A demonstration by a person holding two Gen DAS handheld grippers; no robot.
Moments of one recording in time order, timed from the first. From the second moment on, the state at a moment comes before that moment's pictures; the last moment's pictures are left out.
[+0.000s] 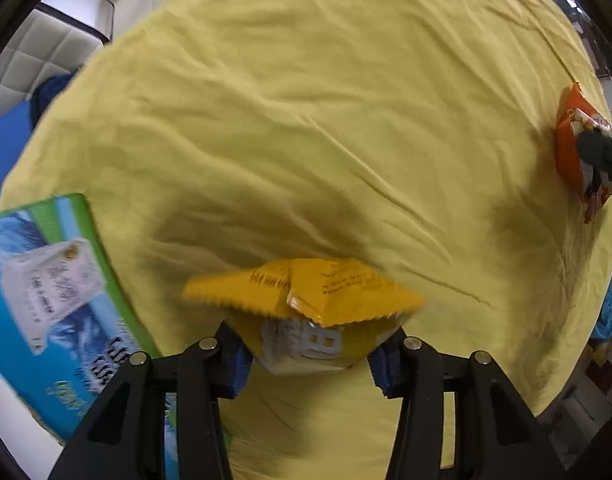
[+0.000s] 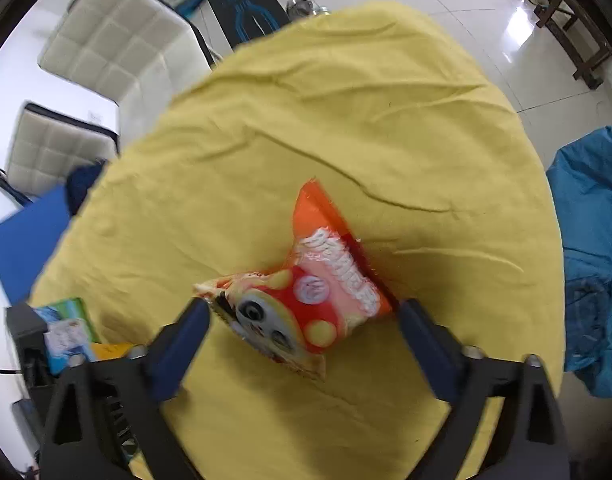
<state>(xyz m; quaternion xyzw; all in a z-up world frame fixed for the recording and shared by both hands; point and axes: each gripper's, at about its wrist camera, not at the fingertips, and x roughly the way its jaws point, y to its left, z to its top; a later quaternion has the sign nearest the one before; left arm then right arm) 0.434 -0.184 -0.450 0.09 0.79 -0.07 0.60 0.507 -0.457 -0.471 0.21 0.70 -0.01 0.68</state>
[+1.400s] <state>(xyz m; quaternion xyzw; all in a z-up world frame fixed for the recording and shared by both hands) 0.316 -0.166 -0.303 0.04 0.67 -0.08 0.74 0.377 -0.365 -0.419 0.07 0.67 0.03 0.74</state>
